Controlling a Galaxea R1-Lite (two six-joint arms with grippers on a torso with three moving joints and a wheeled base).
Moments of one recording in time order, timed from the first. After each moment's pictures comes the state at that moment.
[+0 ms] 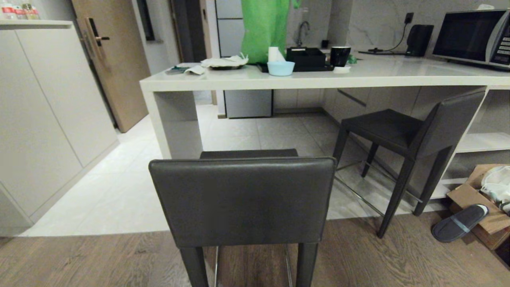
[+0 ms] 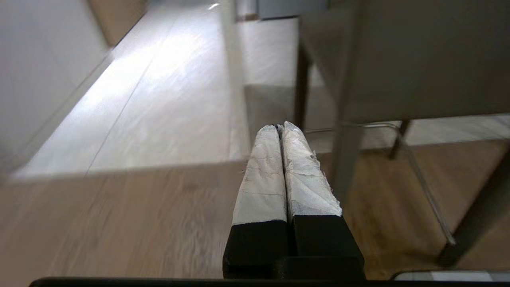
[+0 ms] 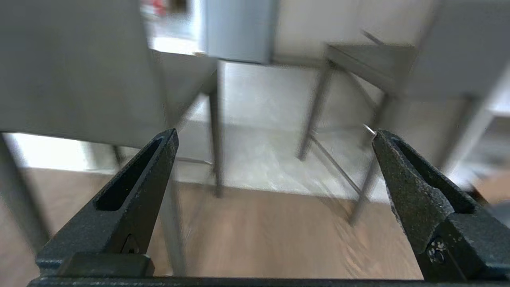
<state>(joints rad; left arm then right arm) 0.00 0.00 -0.02 0.04 -0.01 0.08 0.01 0.00 -0.01 -0.09 0.08 -0.08</state>
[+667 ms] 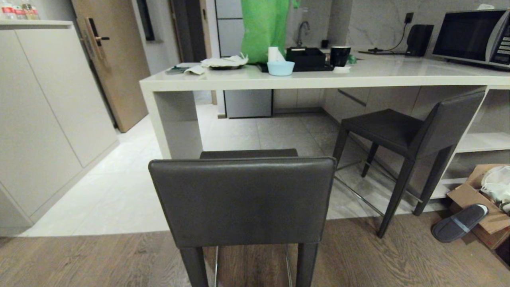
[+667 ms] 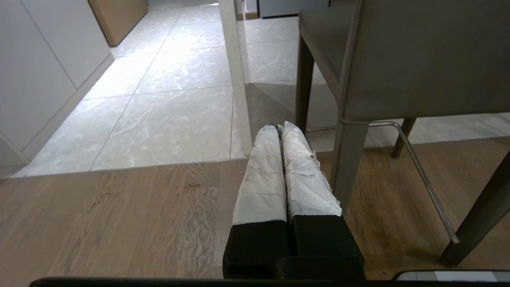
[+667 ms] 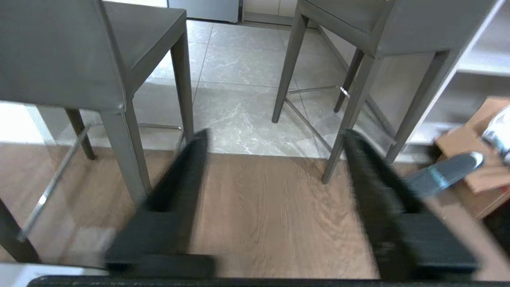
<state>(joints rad) 0.00 0.00 -0.01 0.03 -0.02 0.09 0.01 0.00 0.00 0.00 0.02 -0.10</state>
